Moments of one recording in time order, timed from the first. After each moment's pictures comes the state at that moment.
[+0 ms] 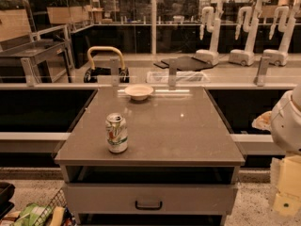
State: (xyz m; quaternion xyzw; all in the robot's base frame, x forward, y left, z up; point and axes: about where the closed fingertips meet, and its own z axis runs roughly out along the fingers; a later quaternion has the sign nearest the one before) arm 0.438 -0.217 0.976 -0.60 0.78 -0.03 0.16
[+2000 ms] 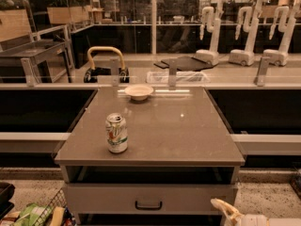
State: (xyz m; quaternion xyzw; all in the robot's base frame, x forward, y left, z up) arm 0.460 -0.157 0.725 -0.54 0.68 0.24 0.44
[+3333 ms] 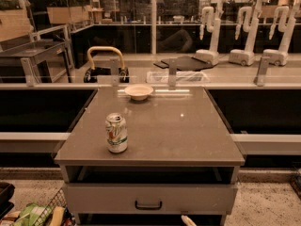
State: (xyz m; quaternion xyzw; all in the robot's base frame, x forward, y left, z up) arm 0.504 -0.077 0.601 -0.48 0.62 0.27 0.56
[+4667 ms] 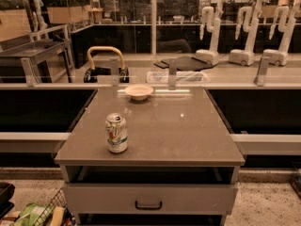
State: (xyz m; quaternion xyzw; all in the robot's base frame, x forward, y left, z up) arm 0.522 -0.051 0.404 -0.45 0.68 0.30 0.50
